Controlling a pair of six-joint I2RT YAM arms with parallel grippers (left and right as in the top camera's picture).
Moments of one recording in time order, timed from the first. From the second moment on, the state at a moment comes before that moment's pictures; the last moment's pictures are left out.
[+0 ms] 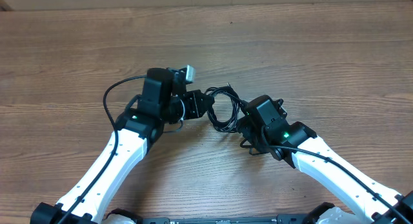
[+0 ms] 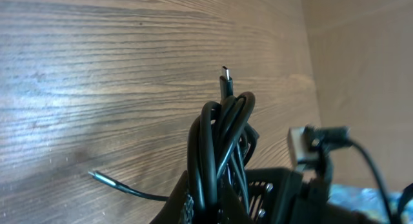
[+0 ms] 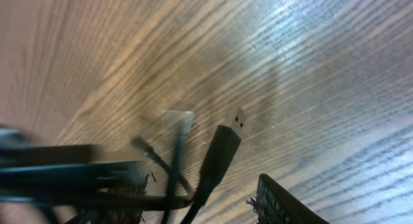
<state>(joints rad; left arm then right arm) -0.35 1.38 0.89 -0.22 0.57 -0.65 0.60 1.37 0.81 -0.54 0.00 1.30</state>
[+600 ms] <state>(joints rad) -0.26 1.38 0.89 -0.21 0.54 -0.94 0.55 1.37 0.81 -0.61 -0.20 1.14</state>
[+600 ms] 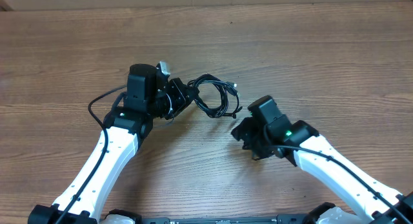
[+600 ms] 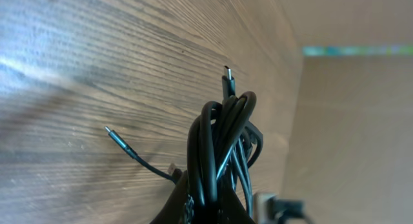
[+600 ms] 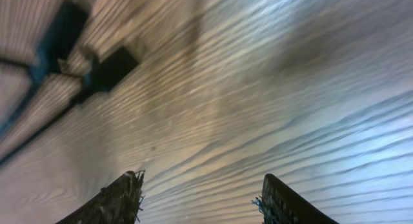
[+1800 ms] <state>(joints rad) -0.26 1.38 0.89 -0.23 0.86 -0.21 0.37 1.28 0.99 -0.66 -0.49 0.04</state>
